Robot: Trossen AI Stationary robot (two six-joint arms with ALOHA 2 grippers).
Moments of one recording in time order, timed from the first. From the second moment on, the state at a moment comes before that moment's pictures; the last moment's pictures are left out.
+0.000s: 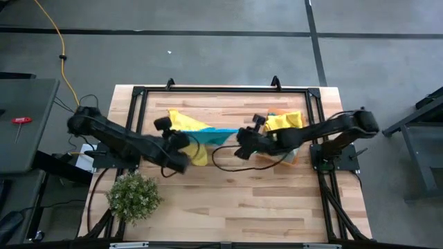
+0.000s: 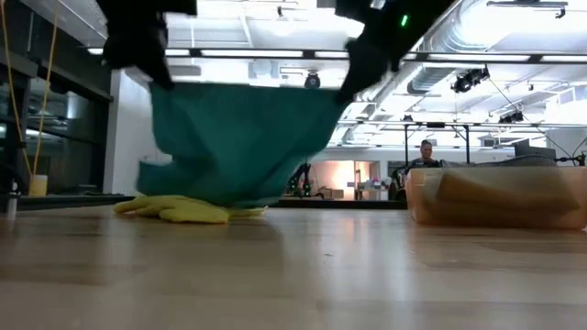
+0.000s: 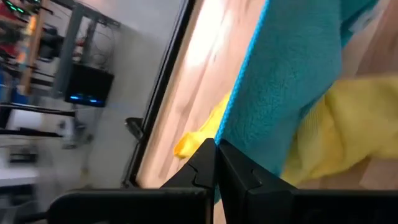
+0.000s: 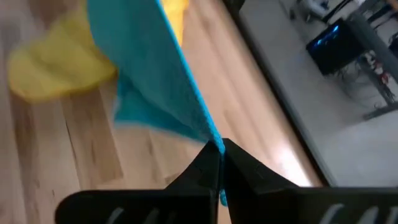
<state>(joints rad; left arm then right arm) -0.22 1.47 1.15 -1.34 -0.89 -0.64 0.13 1.55 1.10 -0.39 0.70 0.10</state>
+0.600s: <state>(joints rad) 0.13 1.33 1.41 -1.23 -0.89 -0.17 -0.02 1.24 1.10 -0.38 0.59 -0.05</state>
